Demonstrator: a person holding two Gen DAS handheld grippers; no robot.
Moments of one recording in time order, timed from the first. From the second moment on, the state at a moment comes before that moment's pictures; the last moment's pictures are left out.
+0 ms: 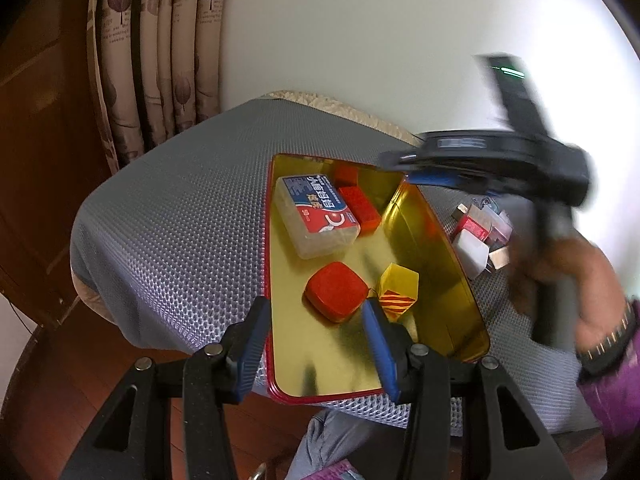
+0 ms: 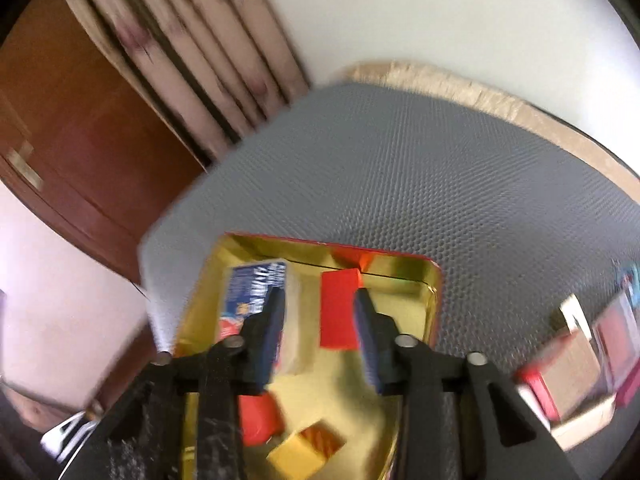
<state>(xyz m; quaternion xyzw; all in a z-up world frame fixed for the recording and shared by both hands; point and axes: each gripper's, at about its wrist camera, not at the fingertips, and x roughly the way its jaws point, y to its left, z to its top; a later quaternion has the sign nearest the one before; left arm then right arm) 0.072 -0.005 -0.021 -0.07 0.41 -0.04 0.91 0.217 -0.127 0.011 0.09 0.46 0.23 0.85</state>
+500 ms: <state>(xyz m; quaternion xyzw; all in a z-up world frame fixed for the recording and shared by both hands) 0.052 -0.077 -0.004 0.06 0.38 -0.10 0.92 0.039 -0.398 -0.052 0.02 0.43 -0.10 0.90</state>
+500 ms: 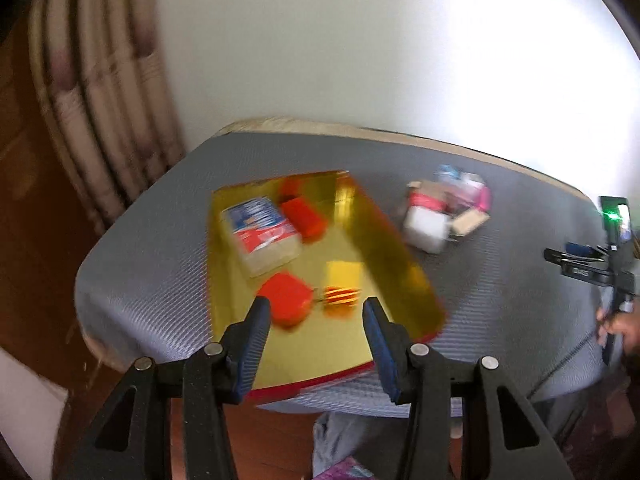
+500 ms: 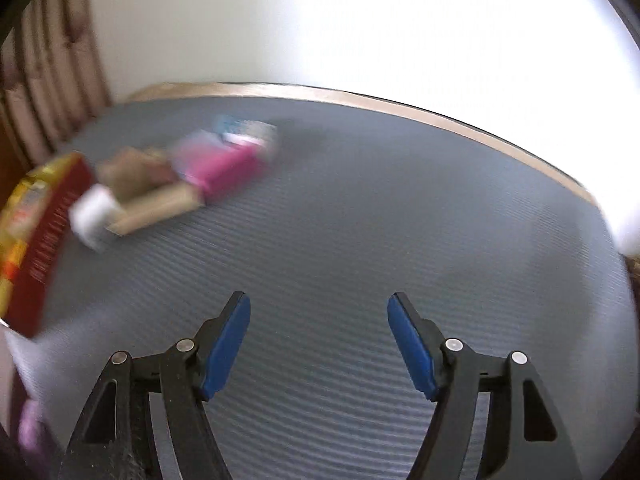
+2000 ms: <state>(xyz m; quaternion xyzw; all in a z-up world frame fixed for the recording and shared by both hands) 0.232 -0.212 -0.079 0.11 0.55 -0.26 0.79 0.022 -0.433 -0.066 0.11 0.40 -0.03 0.91</state>
